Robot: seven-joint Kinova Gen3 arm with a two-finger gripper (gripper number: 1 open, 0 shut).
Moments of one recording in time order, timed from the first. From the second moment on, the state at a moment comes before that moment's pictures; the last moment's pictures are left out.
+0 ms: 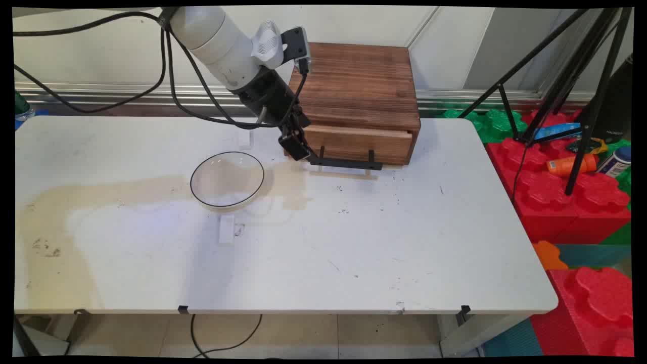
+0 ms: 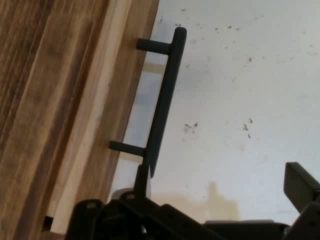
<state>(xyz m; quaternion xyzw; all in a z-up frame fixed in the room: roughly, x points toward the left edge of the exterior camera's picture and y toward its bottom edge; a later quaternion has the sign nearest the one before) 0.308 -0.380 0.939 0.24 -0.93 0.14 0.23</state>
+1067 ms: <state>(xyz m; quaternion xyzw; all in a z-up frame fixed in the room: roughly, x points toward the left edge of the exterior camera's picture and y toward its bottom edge) 0.264 -0.420 0.916 0.21 -0.94 0.16 0.20</state>
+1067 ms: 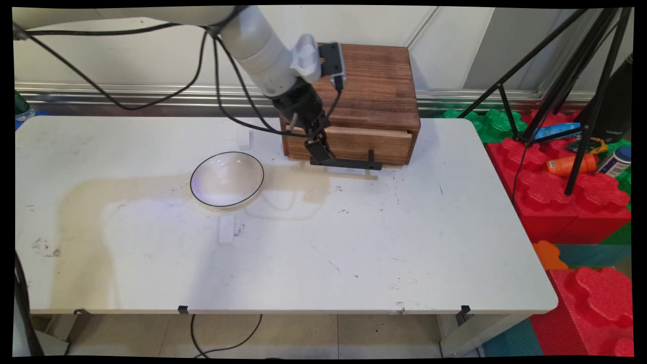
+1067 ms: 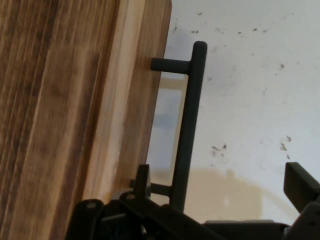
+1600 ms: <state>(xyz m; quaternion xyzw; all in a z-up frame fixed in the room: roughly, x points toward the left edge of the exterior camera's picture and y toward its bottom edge) 0.224 -0.444 0.873 0.22 -0.95 0.16 0.16</state>
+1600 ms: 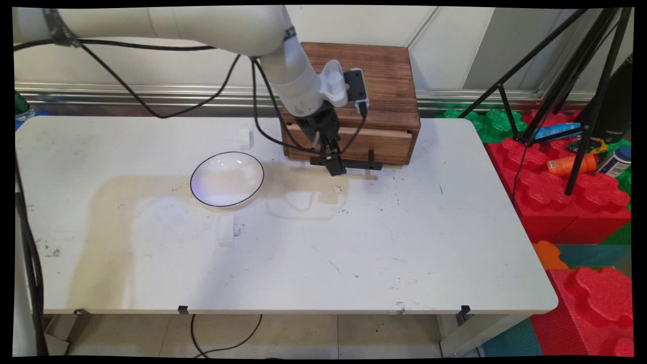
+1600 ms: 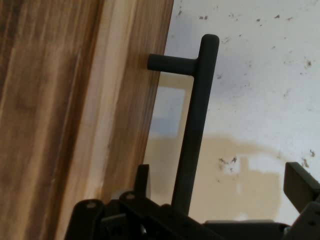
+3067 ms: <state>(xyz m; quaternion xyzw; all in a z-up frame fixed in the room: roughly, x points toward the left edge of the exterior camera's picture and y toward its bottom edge) 0.173 -0.449 0.813 0.26 -0.95 0.13 0.12</state>
